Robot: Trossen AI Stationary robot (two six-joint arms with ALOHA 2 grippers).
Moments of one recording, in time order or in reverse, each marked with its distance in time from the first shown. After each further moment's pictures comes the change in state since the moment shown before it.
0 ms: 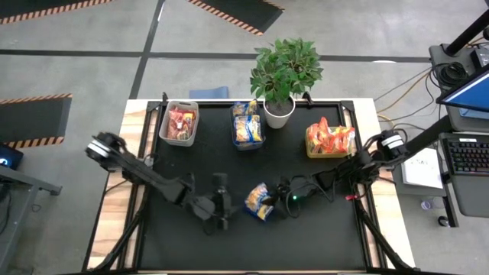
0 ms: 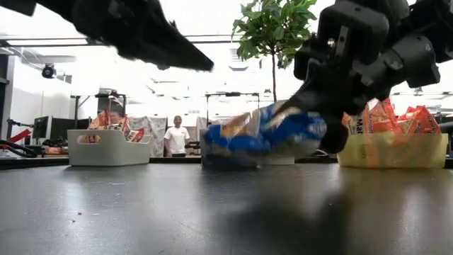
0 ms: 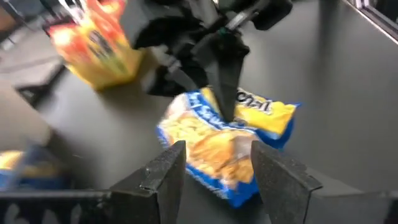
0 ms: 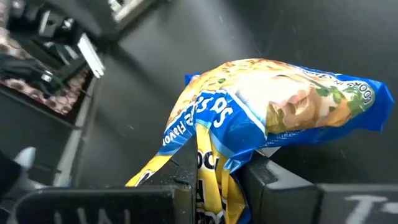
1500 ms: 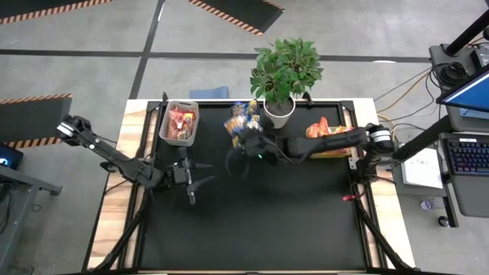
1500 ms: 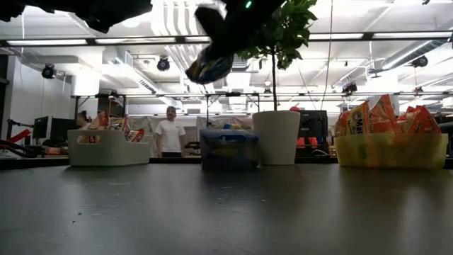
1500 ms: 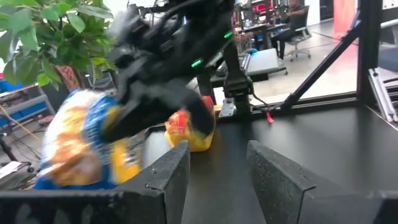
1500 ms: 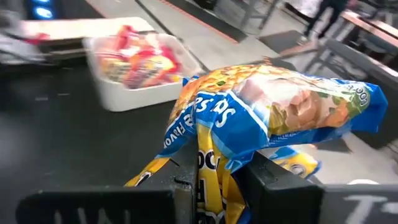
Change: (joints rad) left arm -0.024 -0.660 -0.401 0.247 -0.166 0.231; right arm -0.261 0.070 0.879 -0.931 0.624 -0.626
